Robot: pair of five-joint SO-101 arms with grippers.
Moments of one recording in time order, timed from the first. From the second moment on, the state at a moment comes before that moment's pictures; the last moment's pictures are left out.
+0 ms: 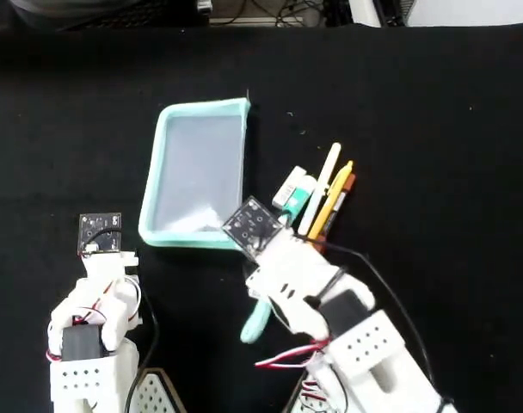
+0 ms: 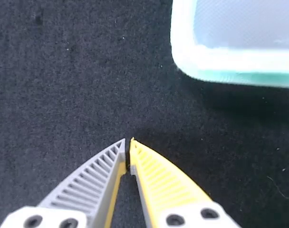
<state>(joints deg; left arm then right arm) -10.8 -103.8 96.4 72.0 -3.6 -30.8 -70.8 77.9 50.0 19.7</state>
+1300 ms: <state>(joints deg) -6.8 -103.8 86.6 37.6 11.4 -24.4 -74.1 56.4 65.2 19.7</state>
